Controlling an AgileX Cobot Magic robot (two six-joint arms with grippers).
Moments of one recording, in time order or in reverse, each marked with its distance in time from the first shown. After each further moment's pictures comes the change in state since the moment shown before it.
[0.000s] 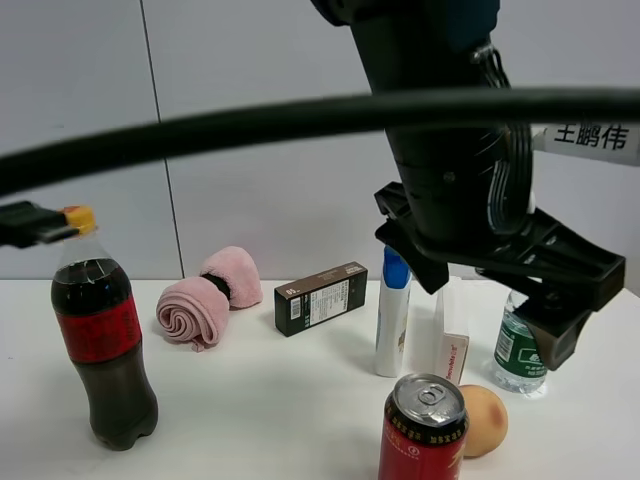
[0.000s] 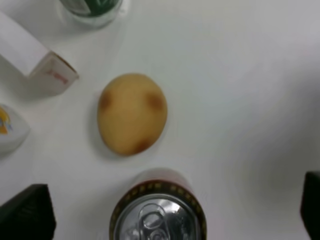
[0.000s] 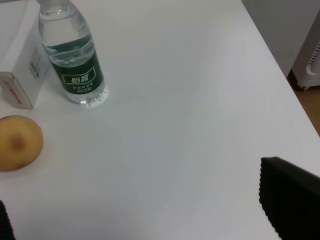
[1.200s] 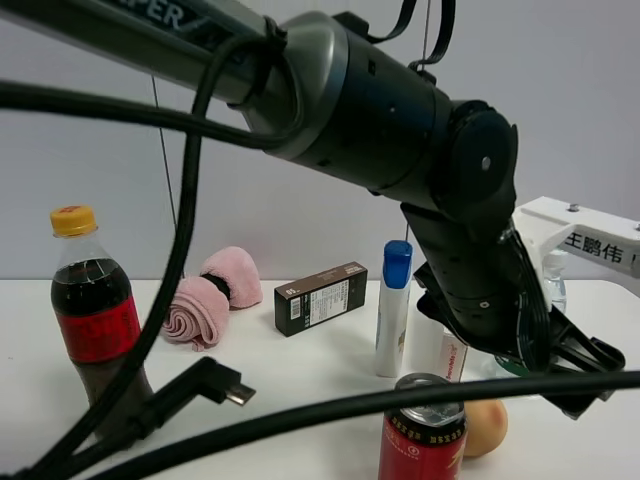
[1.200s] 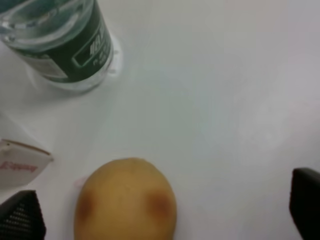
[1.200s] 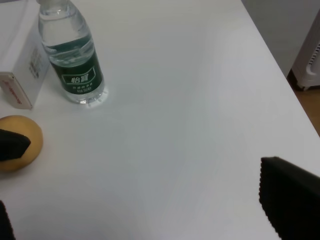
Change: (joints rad) left arm 0.011 0.214 0.007 -0.003 -0.354 0.000; right arm 0.000 0.000 0.000 0.000 0.000 0.000
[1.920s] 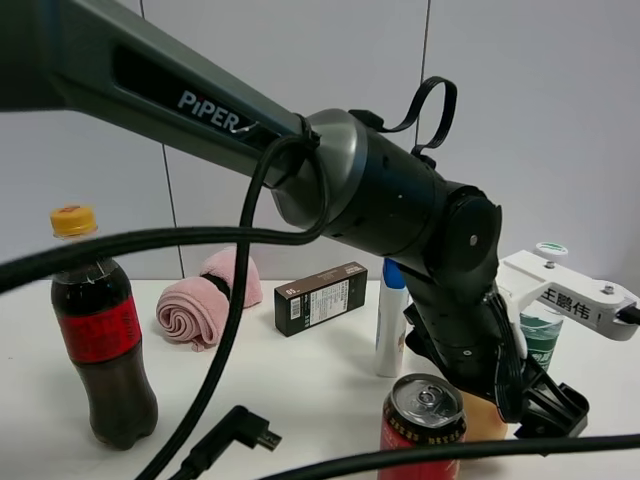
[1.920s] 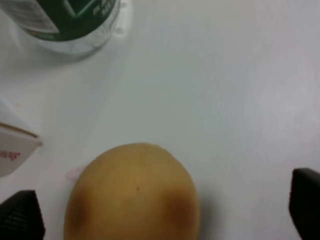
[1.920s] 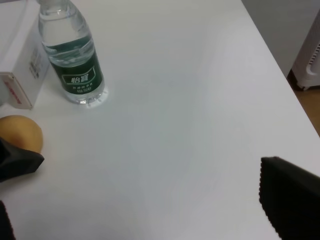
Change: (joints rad) left arm 0.012 0.090 0.003 0.011 -0.046 0.001; right arm 0.000 0.000 0.000 0.000 0.000 0.000
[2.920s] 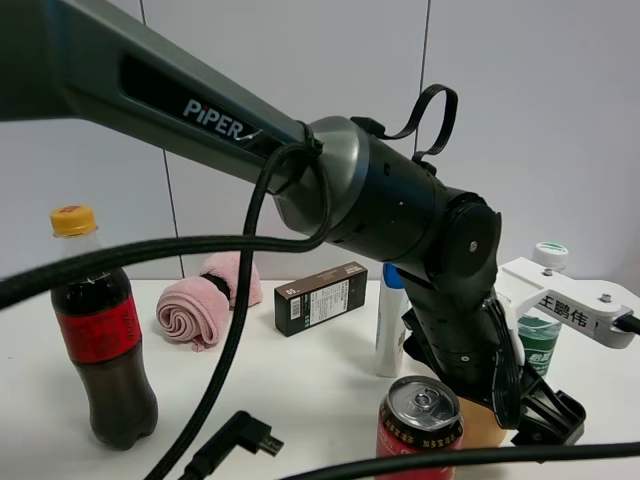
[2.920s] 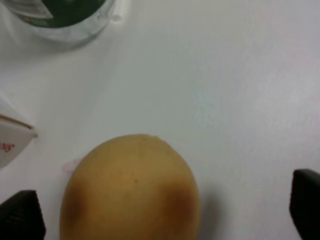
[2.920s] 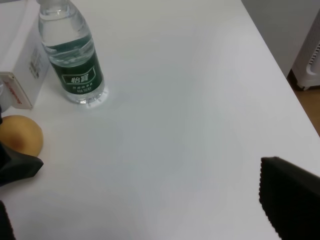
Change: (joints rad) left arm 0.000 0.005 0.000 -0.001 0.016 0.003; right arm 0.000 0.000 0.000 0.000 0.000 0.000
